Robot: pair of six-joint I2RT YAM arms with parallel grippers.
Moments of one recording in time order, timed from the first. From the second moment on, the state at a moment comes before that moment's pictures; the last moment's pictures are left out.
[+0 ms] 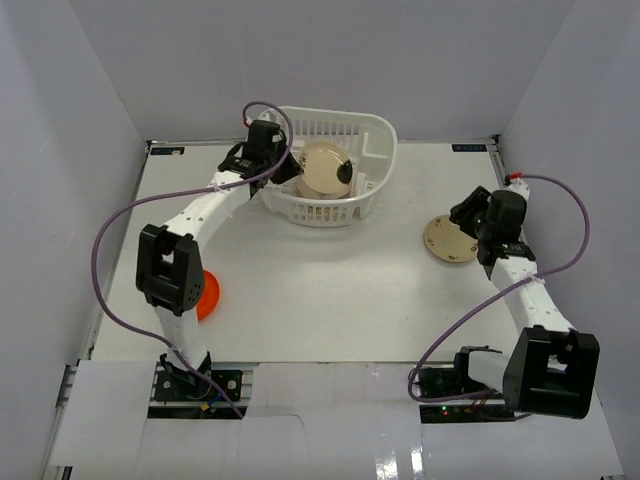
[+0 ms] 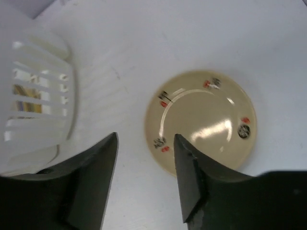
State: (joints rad) left arm -0.39 1.82 1.61 -0.35 0.01 -0.73; right arm -0.02 1.18 0.78 -0.02 -0.01 0.47
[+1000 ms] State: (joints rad) left arm -0.42 1.48 1.52 -0.38 -0.01 -0.53; right arm -0.38 1.48 0.36 0.48 -0.32 0.90
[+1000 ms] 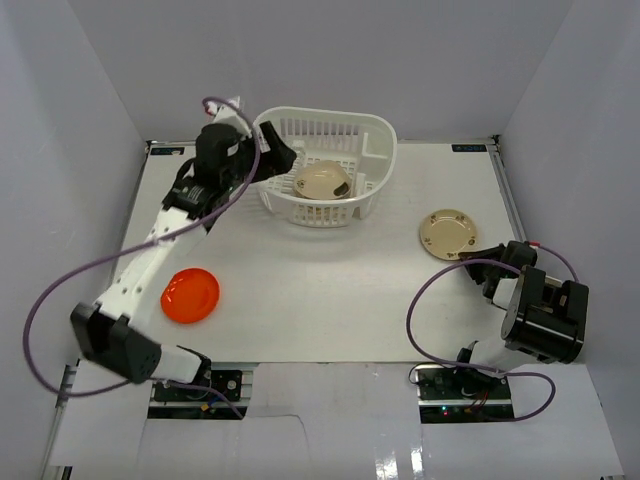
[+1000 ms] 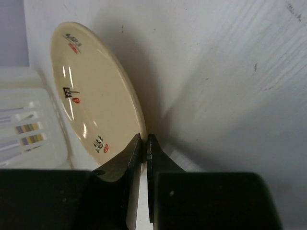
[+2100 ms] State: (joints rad) left arm -0.42 0.44 0.78 -0.46 0.09 -0.41; right arm 0.39 1.95 1.65 -0.11 -0.20 0.57
